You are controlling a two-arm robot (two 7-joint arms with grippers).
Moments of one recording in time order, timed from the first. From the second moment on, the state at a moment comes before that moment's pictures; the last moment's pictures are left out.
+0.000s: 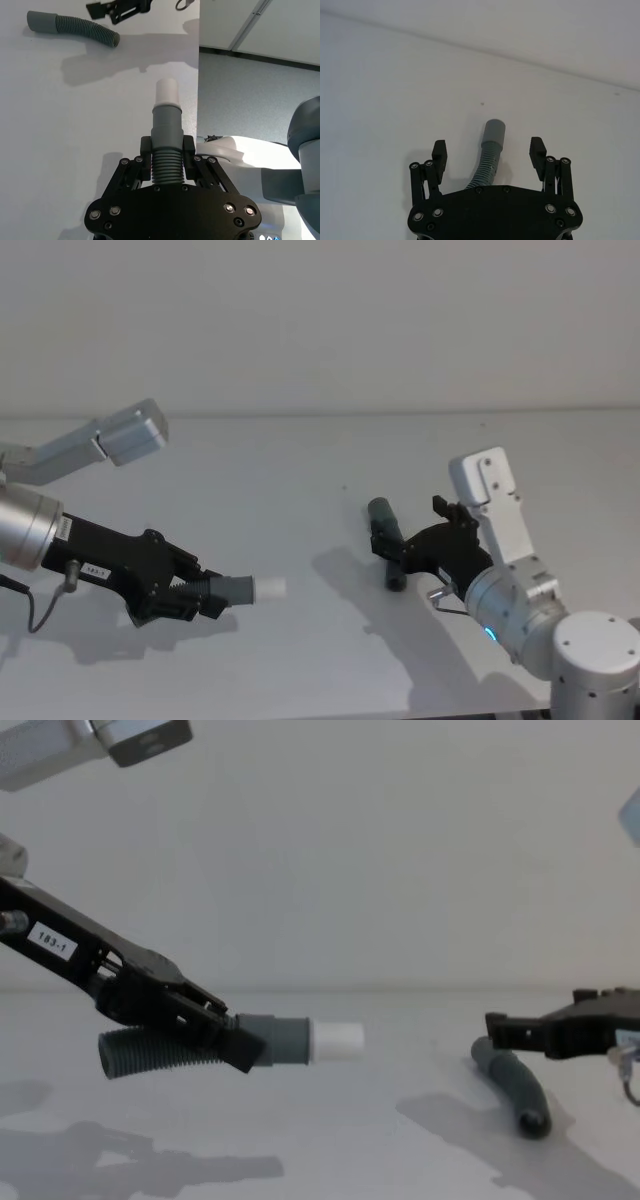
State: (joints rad) left arm -0.77 0.67 0.71 -1.47 -0.42 0.56 -1.25; right arm 0.13 0.32 -0.34 -1.72 0.20 0.39 0.04
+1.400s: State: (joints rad) left arm -0.77 0.67 0.71 -1.46 -0.42 0.56 -1.25; right arm 0.25 0.16 -0.34 -1.59 0.13 0.68 -0.11
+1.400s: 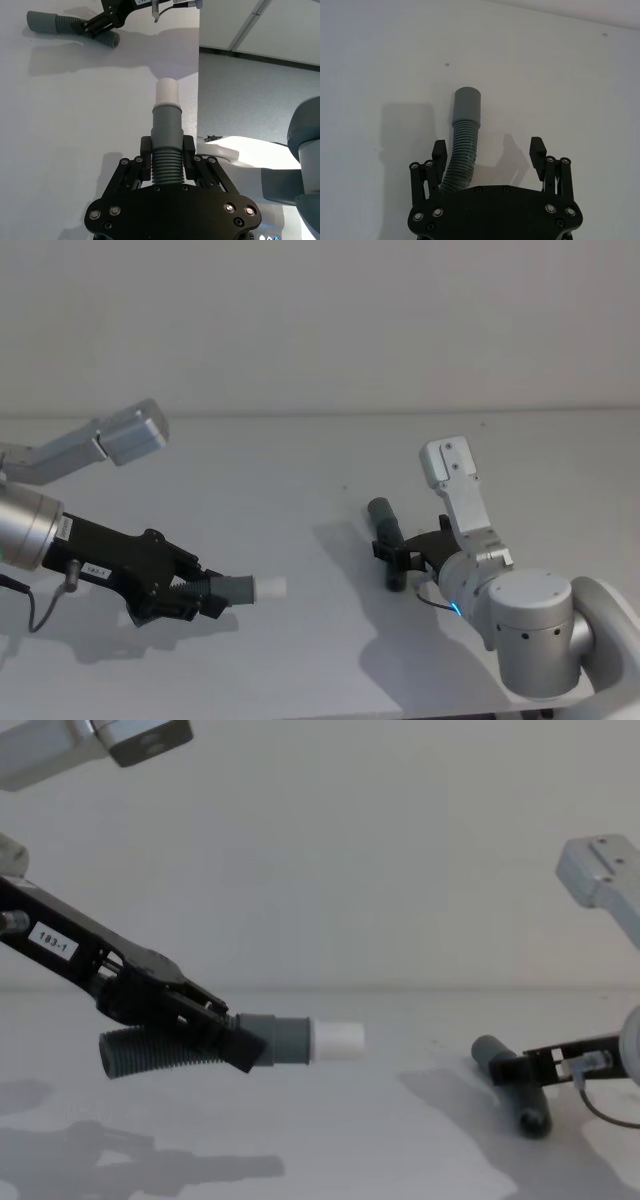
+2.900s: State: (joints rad) left arm -0.77 0.67 0.71 -1.46 -0.42 0.56 -1.25; right arm 0.24 0.17 -0.37 -1.57 0.08 0.64 -0.05
